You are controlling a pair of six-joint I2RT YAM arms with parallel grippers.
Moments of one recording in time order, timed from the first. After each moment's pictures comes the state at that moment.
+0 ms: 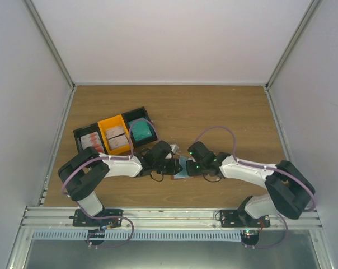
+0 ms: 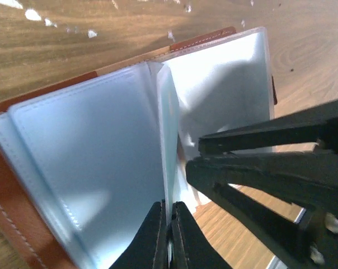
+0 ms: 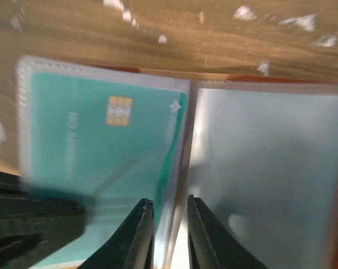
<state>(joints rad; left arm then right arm) -0.87 1.66 0.72 0.14 0.31 -0.82 0.79 1.43 0.64 -0.32 -0.02 0.61</state>
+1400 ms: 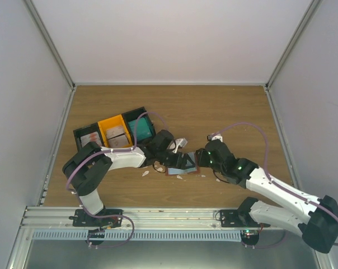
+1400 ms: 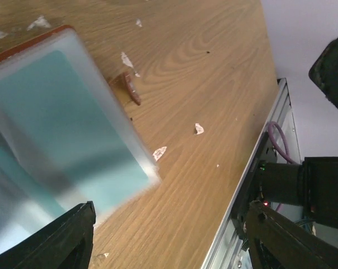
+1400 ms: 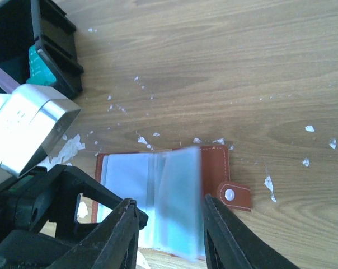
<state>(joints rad) -0.81 1.72 0.88 0.07 0.59 -0.67 0.78 0.98 0.63 -0.41 0.22 0.73</state>
